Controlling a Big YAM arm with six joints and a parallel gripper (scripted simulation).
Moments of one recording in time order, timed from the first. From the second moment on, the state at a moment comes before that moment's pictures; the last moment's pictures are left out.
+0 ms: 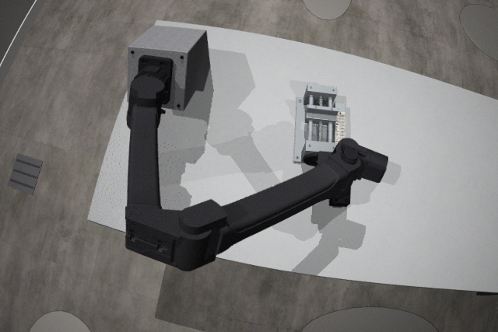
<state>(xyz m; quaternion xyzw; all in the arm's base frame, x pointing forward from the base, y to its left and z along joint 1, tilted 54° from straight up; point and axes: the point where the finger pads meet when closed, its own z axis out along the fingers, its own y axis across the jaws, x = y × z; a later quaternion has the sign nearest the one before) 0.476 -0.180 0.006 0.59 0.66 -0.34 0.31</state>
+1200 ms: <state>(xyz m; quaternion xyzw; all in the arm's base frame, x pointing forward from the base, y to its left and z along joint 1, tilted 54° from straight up) 0.453 -0.166 0.019 0.60 0.66 -0.33 0.31</state>
